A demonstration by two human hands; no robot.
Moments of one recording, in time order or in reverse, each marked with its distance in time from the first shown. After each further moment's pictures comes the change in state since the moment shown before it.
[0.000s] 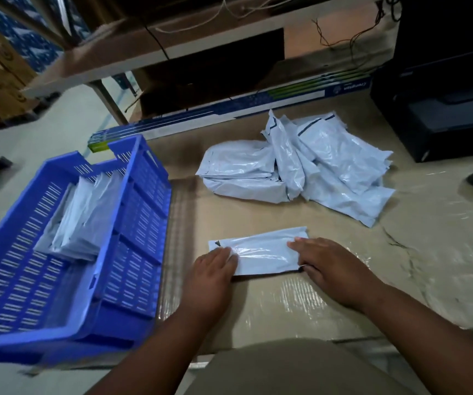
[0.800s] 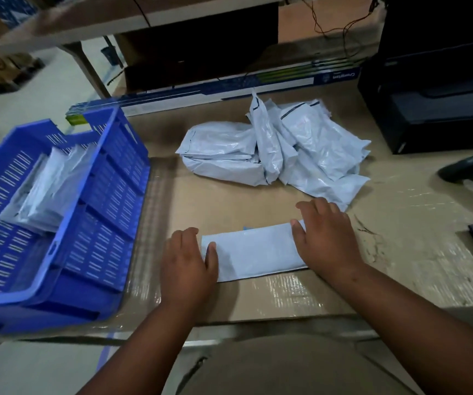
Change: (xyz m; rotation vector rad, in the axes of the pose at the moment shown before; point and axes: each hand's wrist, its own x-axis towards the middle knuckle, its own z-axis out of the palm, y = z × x) left_hand -0.006 0.072 -0.022 -0.066 0.209 -0.517; right_hand -0.004 -0.010 -0.029 -0.385 0.292 0.325
